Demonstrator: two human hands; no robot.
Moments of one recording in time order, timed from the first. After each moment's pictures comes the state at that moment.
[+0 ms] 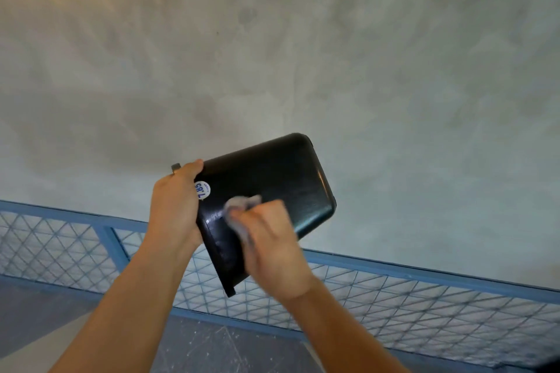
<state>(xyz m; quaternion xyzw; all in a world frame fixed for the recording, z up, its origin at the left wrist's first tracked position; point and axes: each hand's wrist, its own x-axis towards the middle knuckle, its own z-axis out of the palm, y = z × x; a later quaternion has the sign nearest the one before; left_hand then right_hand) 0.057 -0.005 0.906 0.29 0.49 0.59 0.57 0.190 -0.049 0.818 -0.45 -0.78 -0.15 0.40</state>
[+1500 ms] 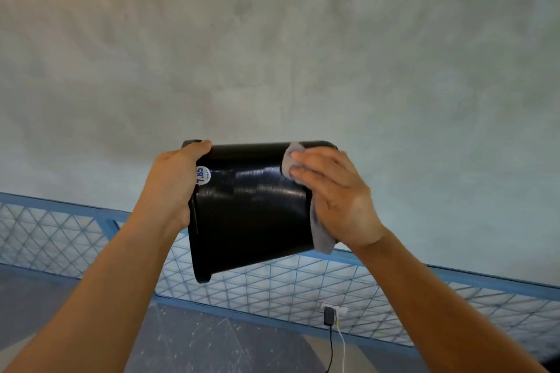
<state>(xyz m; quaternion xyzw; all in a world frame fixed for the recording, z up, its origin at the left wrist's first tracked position) 0.060 0.009 0.922 0.39 0.53 0.51 0.55 0.305 -0.041 0.867 -0.39 -0.78 -0.19 0.45</state>
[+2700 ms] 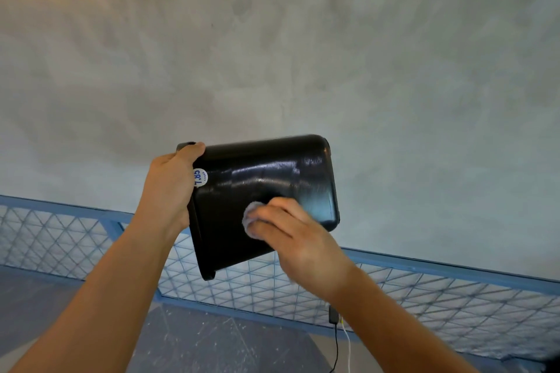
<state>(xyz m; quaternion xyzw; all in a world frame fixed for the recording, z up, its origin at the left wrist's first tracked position) 0.055 0.006 0.917 0.39 0.53 0.54 0.53 0.251 -0.075 0.826 -0.40 -0.86 -0.13 0.30</state>
